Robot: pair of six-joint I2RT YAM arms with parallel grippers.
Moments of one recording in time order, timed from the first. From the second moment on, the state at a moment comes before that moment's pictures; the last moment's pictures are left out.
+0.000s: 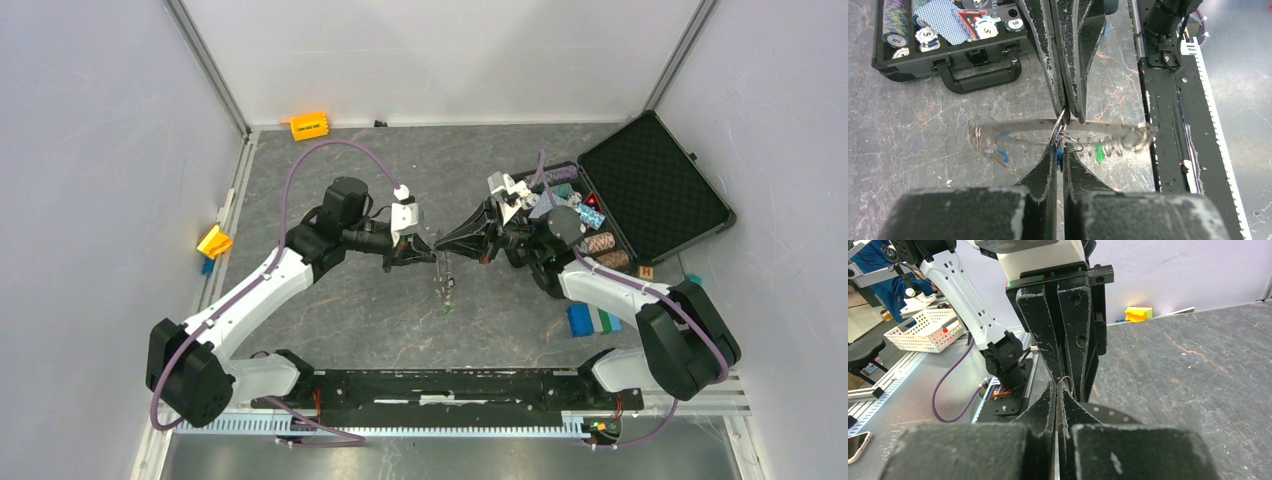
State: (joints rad) left arm -0.57 1.21 0.96 -0.28 0.92 0.45; right arm 0.55 1.37 0.65 1.13 -1.01 0.54
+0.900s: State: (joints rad) left arm -0.58 1.10 1.02 -0.45 0.77 0.57; right arm 0.55 1.37 0.64 1.01 -1.03 0.42
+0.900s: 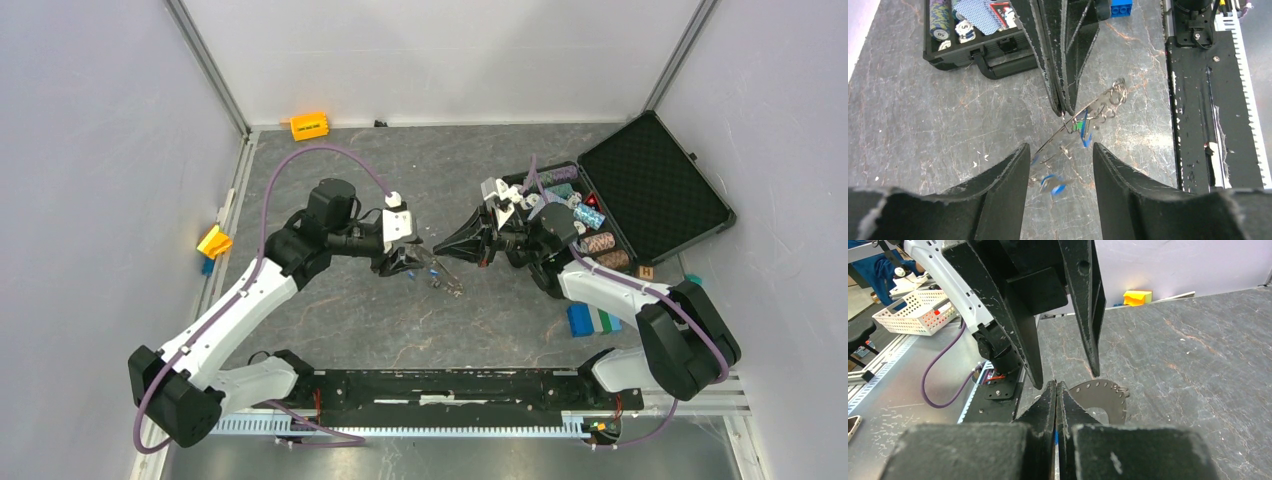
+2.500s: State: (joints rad) left arm -0.58 1.17 1.03 -0.41 0.90 0.56; right arm 0.55 1.37 0.65 1.00 -1.05 0.41
